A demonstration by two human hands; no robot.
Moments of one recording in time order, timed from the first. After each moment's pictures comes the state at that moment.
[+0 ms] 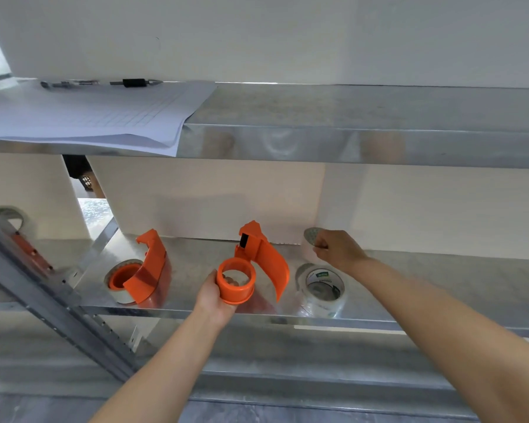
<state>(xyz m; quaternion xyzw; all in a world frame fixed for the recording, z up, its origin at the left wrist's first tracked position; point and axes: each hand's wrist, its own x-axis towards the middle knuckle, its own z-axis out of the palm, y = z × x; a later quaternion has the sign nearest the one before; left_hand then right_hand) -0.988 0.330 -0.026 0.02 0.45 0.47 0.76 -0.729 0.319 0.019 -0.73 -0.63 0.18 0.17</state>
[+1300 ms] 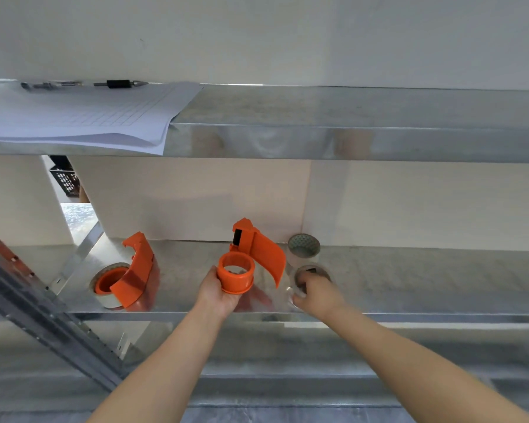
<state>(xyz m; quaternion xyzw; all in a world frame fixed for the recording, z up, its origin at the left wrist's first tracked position) -0.967 0.334 -0.017 -0.01 0.39 0.42 0.82 -0.772 0.262 -0.037 -0.76 -0.61 0.20 0.13</state>
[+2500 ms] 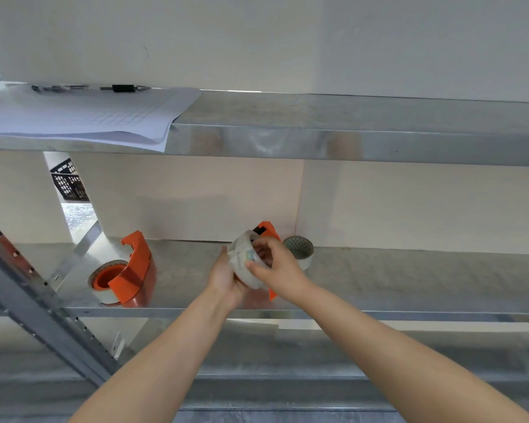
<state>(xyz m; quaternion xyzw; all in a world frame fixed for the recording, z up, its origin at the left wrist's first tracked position) -0.944 0.314 0.010 0.19 0.27 0.42 0.84 -0.839 0.264 0.034 -0.58 -0.59 0.31 0.47</state>
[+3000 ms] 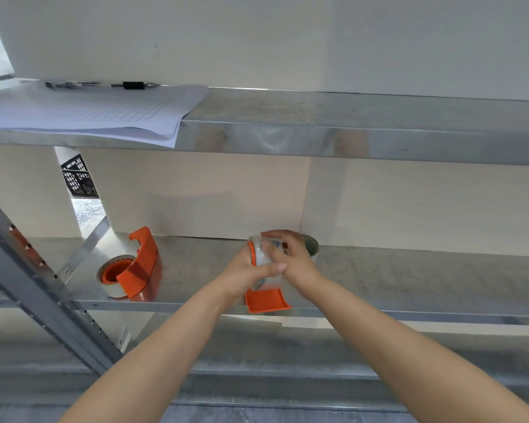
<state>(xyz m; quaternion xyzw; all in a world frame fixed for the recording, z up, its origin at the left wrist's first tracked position) -0.953 0.293 0.031 0.60 0.29 0.32 0.67 -0.828 0.266 0.039 -0.60 -0.51 0.36 0.50</state>
